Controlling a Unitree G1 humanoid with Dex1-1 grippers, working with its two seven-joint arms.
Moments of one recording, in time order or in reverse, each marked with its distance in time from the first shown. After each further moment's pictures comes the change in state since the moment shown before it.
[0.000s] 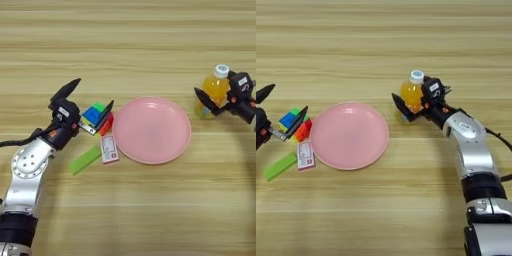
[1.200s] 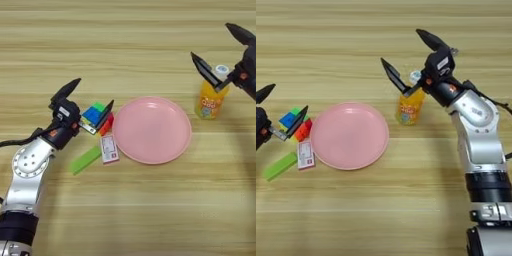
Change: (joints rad) left arm -0.009 -0.006 -0.003 0.019 0.001 -0.013 0.004; right arm 0.043 -0.018 0.003 -0.465 0.112 -0.078 0.085
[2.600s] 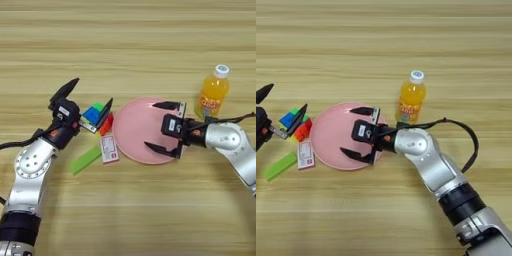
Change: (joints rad) left arm 0.000 -0.014 0.003 0.008 0.003 -0.001 0.035; right arm 0.028 0.008 0.469 0.141 -0.428 0.156 0.038
